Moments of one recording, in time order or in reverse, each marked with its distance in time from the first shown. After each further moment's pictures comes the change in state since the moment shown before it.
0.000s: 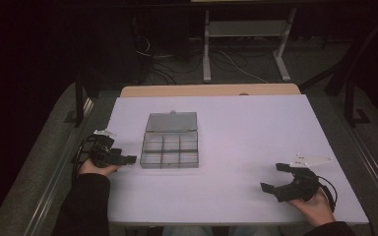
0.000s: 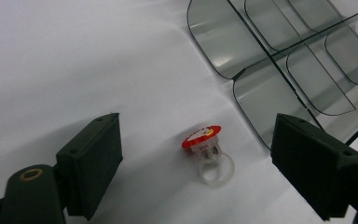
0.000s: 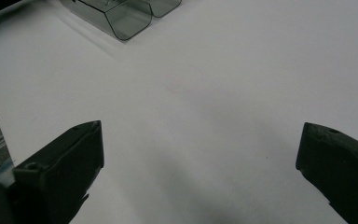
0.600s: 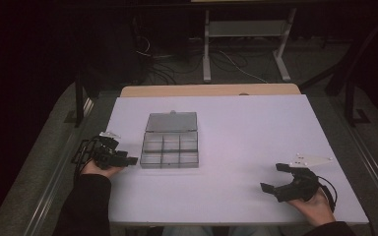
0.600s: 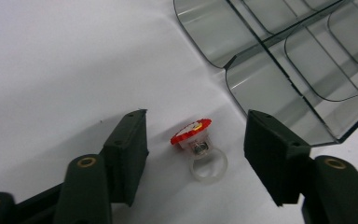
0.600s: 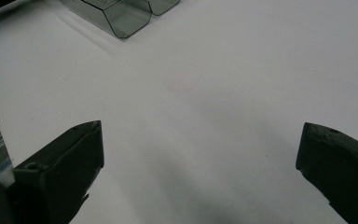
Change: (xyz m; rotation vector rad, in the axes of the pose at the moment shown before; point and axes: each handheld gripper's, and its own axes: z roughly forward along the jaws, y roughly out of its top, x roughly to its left) left arm -0.009 0.000 0.006 0.037 0.026 0.072; right arm 0.000 -0.001 0.001 0.005 0.000 -0.001
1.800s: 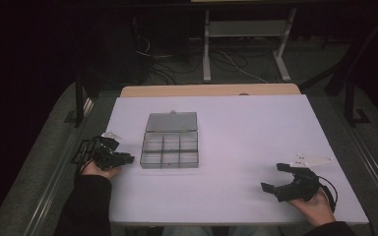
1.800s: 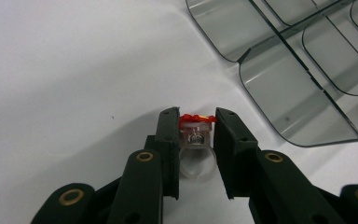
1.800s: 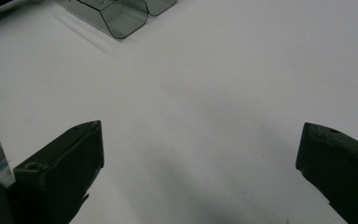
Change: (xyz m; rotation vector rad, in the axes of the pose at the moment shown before) left arm -0.001 -0.001 0.000 0.015 0.047 0.008; right arm 0.000 0.000 -0.001 0.000 -0.011 0.007
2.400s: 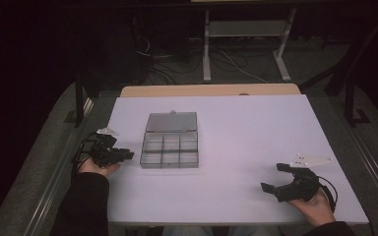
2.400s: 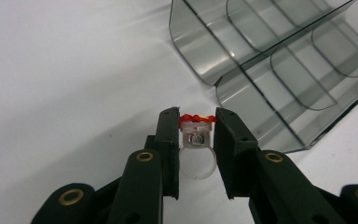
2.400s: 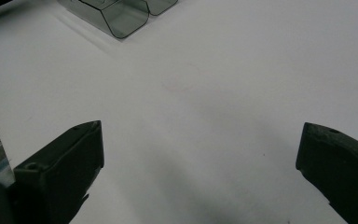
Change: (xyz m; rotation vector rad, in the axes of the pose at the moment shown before) left arm -0.006 0.012 -0.021 -0.061 -0.024 0.023; right arm 0.000 0.000 0.000 -0.001 0.001 -0.004
